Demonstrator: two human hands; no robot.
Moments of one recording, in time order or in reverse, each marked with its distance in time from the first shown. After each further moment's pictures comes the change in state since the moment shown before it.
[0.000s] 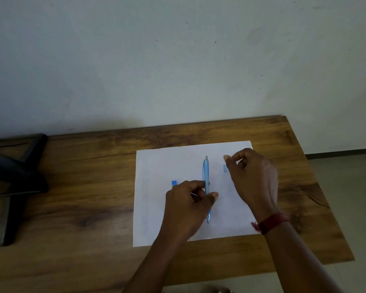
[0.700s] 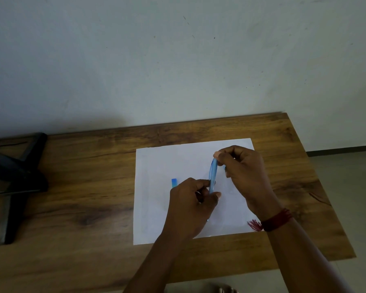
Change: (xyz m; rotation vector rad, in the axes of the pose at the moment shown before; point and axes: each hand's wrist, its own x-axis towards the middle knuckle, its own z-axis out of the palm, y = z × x) left_hand 0.001 -0.004 0.003 0.143 0.010 0.130; right_hand 0.003 -0.010 0.004 0.612 -0.269 0.197
